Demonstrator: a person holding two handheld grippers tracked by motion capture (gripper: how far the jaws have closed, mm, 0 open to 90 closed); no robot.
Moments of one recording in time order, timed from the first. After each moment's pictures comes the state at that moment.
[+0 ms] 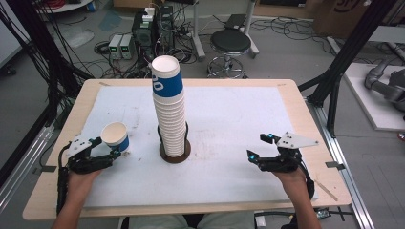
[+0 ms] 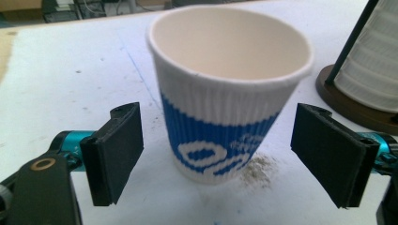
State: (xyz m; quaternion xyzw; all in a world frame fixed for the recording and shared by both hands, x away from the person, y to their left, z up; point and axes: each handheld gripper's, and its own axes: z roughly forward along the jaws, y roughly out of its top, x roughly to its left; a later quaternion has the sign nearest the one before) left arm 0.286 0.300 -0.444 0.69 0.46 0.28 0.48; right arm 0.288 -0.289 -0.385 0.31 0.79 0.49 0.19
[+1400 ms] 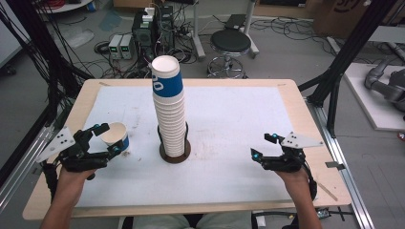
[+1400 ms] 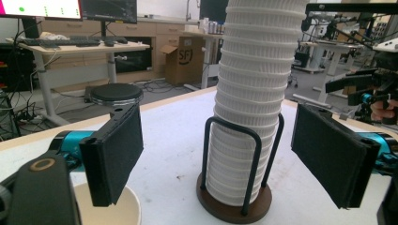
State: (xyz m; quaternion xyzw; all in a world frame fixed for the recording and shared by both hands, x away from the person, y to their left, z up) left arm 0.263 0.275 -0.367 0.66 0.30 0.24 0.65; right arm 0.288 -0.298 -0.386 0.33 0.78 0.50 0.20
